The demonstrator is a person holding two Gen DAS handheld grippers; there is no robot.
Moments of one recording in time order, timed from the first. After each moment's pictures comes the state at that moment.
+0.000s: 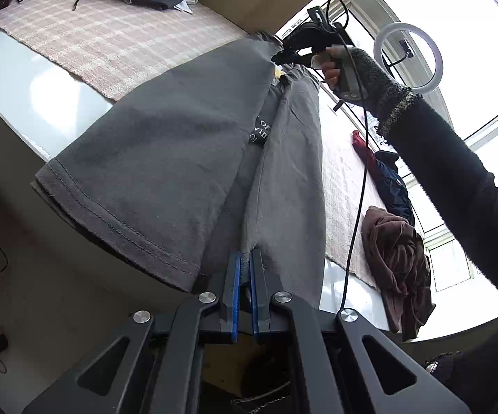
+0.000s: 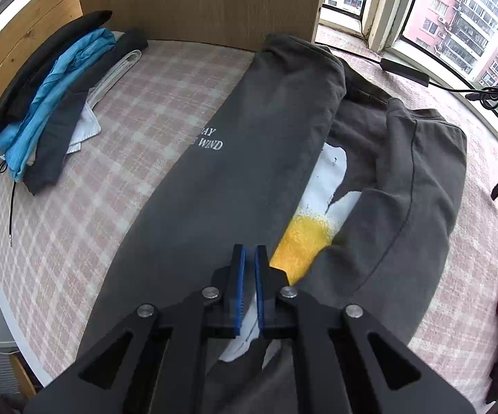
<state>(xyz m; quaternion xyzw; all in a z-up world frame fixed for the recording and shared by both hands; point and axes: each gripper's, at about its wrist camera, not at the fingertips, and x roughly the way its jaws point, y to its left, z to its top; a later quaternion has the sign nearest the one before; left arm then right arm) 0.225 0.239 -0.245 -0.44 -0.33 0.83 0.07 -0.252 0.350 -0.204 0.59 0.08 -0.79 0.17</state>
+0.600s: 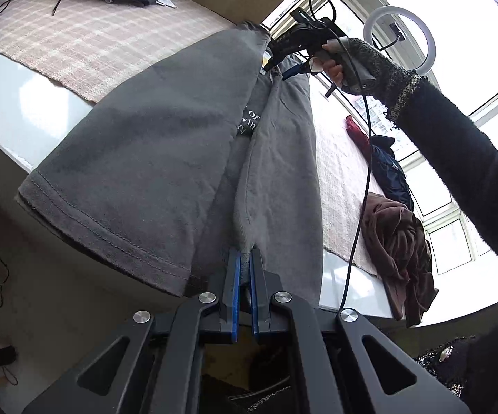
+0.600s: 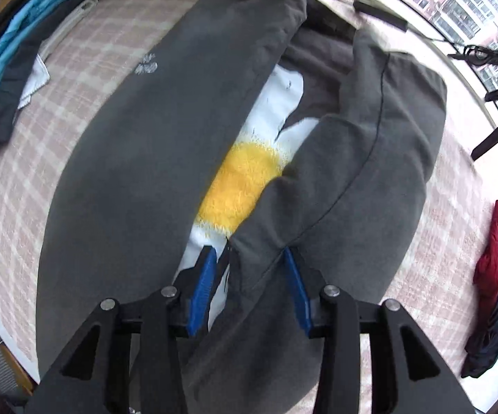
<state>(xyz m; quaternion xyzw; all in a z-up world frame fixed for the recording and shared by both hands) 0.219 0.239 -0.245 -0.46 -0.31 0.83 0.10 -0.248 0.361 -0.228 0.65 0.15 -0.74 0.11</state>
